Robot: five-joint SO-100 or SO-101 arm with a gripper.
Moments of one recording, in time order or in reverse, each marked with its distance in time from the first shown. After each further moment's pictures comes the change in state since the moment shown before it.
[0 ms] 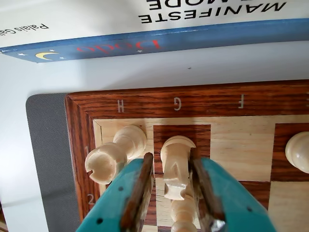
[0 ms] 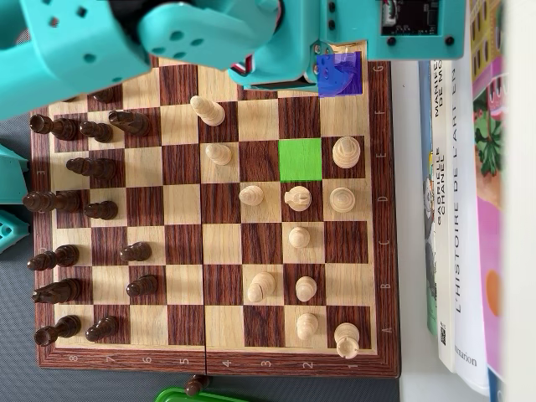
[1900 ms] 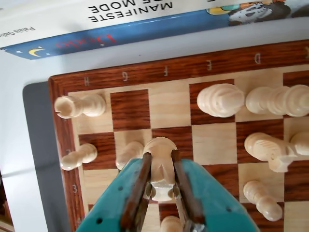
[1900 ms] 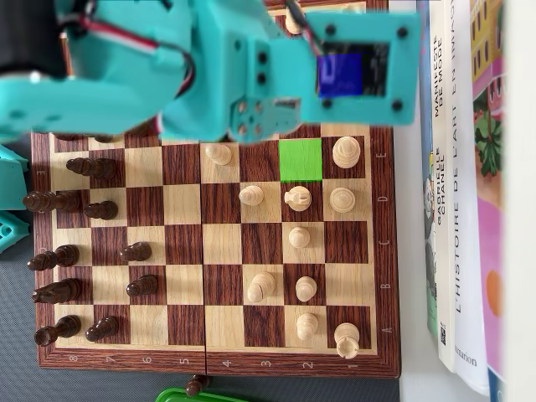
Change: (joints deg) arm 6.3 24.2 22.1 0.0 -2.6
